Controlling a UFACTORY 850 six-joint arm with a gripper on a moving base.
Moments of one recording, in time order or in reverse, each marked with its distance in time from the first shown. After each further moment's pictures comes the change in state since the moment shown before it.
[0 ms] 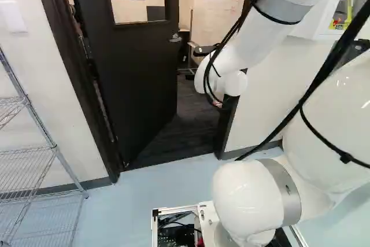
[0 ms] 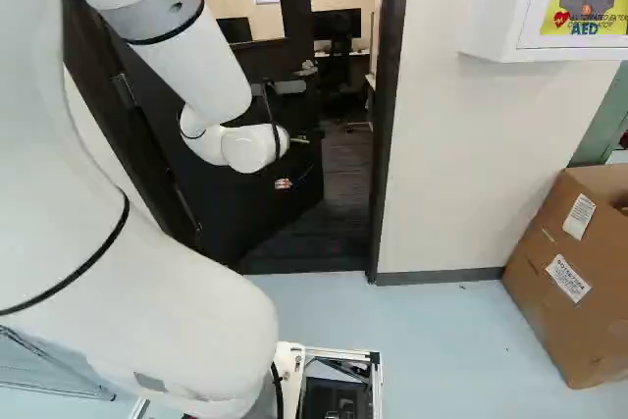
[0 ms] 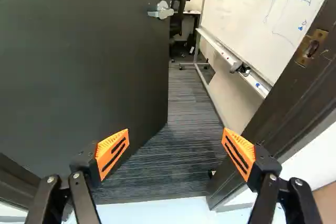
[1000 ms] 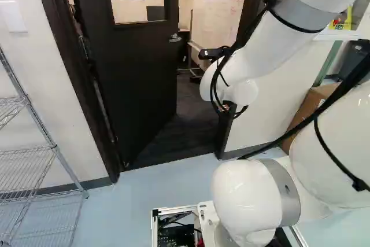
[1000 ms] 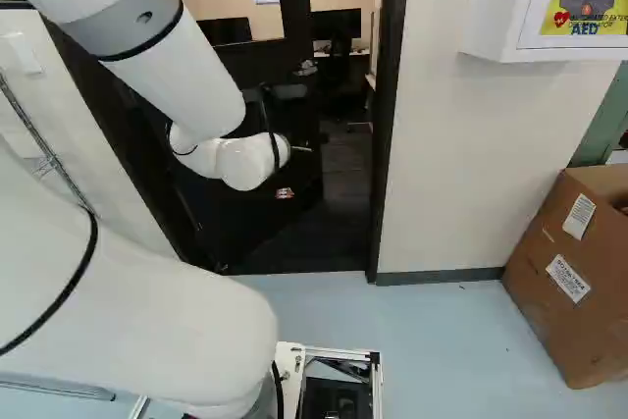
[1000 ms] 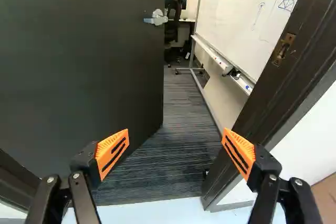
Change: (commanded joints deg) arm -2.0 5.2 4.6 -1.6 1.6 0.0
